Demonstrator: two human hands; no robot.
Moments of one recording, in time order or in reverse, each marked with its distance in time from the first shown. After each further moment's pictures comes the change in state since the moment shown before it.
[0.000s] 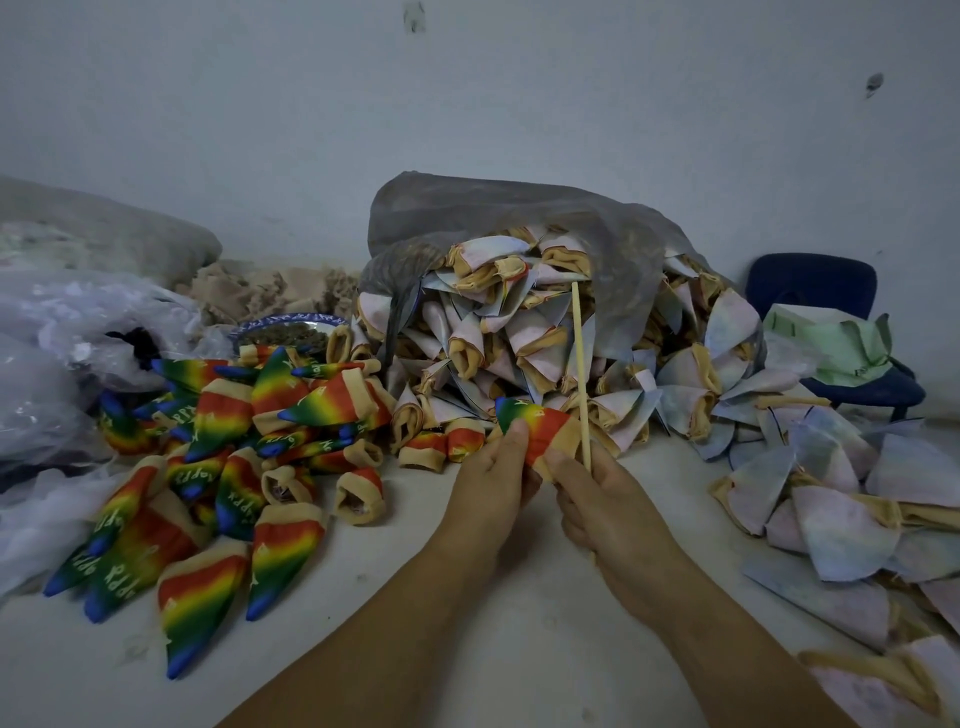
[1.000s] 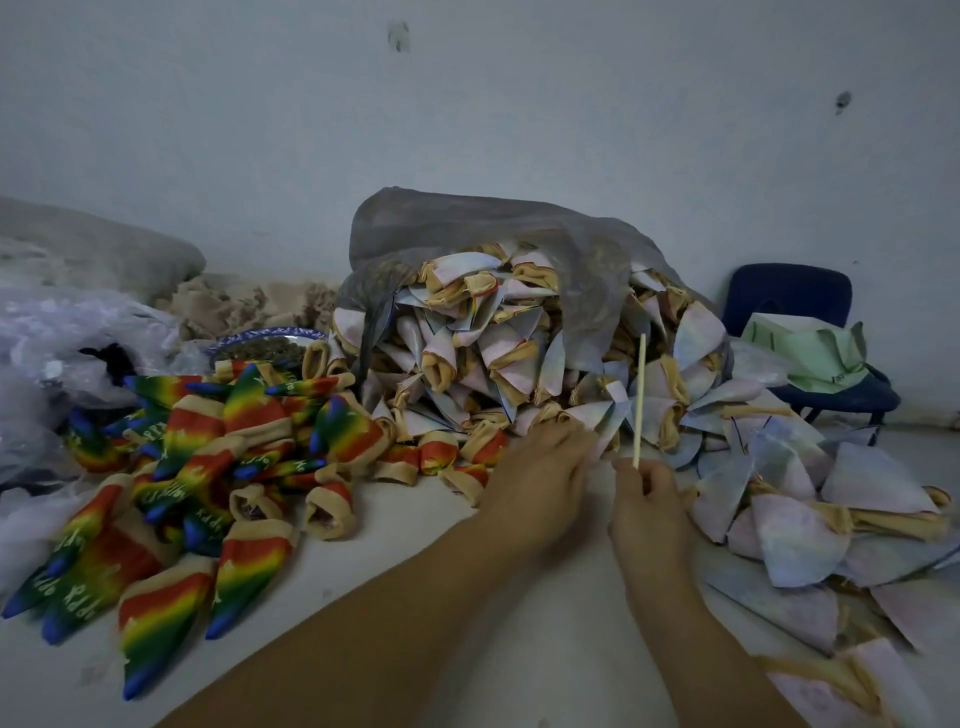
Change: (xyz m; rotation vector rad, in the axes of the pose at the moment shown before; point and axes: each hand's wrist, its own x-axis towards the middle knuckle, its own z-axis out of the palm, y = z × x) left_hand 0.033 -0.006 0.045 1.037 -0.178 0.704; right_hand 0.024 0.032 -0.048 -0.231 0.657 -0.086
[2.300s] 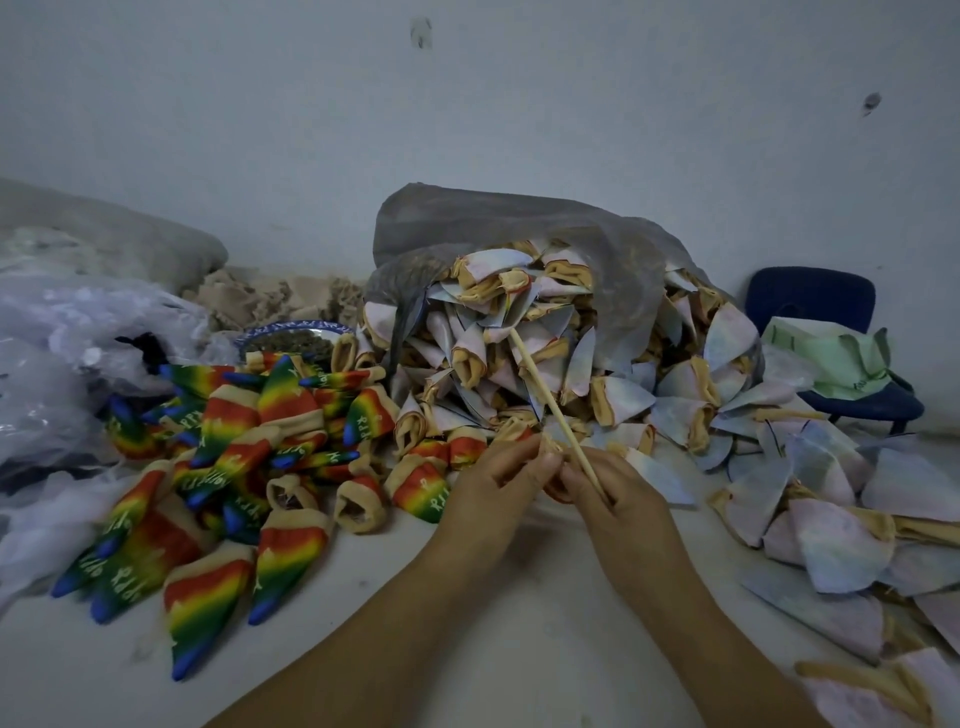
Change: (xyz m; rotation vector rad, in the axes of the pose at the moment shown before) left_hand -0.055 -0.007 -0.050 -0.942 0.131 -0.516; right_hand -0.032 -0.027 0.009 -0.121 -0.482 -0.451
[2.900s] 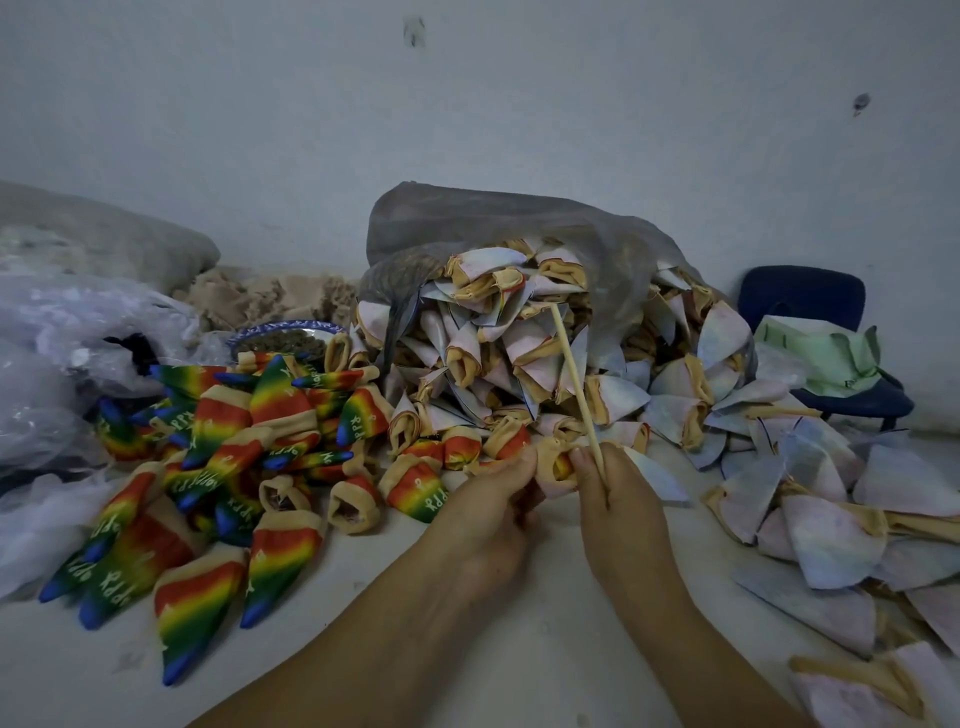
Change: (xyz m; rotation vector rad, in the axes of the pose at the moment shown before) left_hand 0.003 0.011 0.012 -0.634 0.012 -0.502; right_hand 0.001 0.004 0.011 -0.107 0.207 0.093
